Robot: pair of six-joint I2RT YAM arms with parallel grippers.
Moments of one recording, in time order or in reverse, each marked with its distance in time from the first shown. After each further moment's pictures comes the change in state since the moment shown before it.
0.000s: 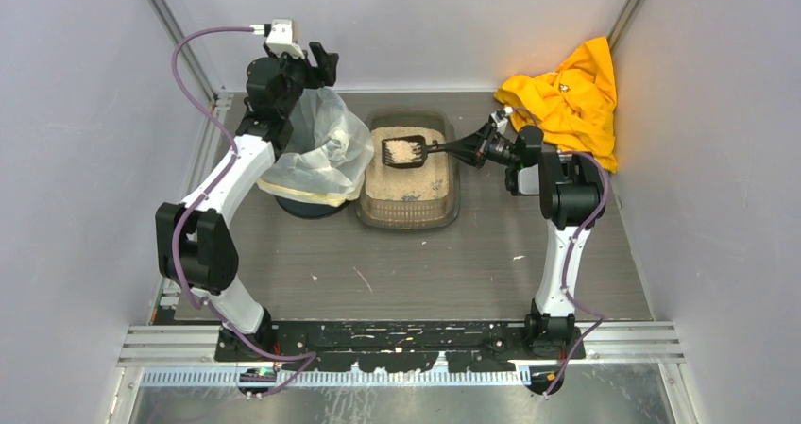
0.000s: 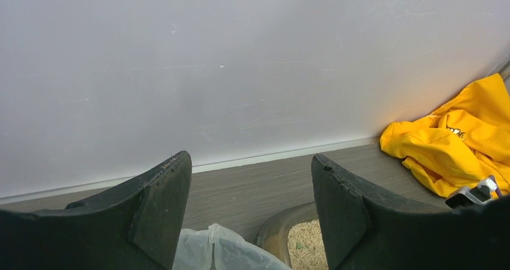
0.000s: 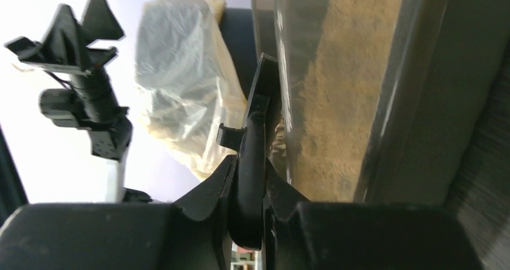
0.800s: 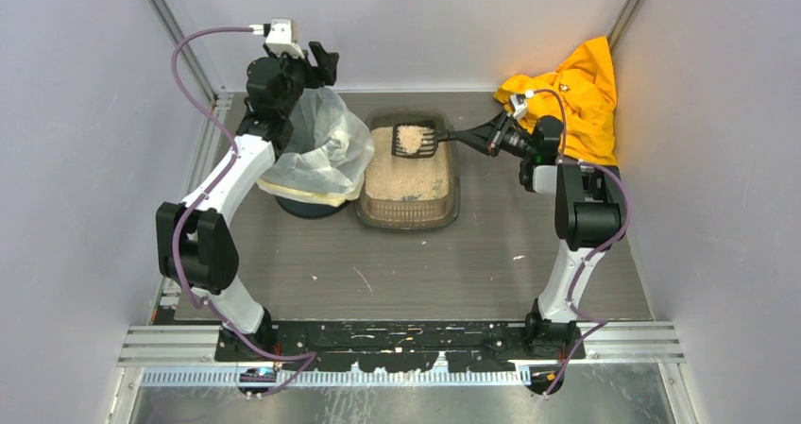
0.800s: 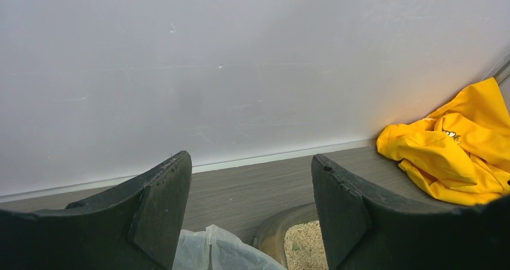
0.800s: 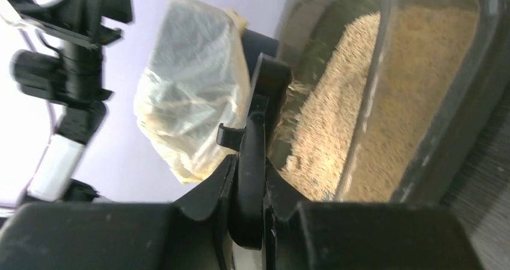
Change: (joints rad) left arm 0.000 0.003 0.002 0.003 0.000 -0.017; right arm -0.032 -0.292 -0.105 -0.291 0.059 -0.416
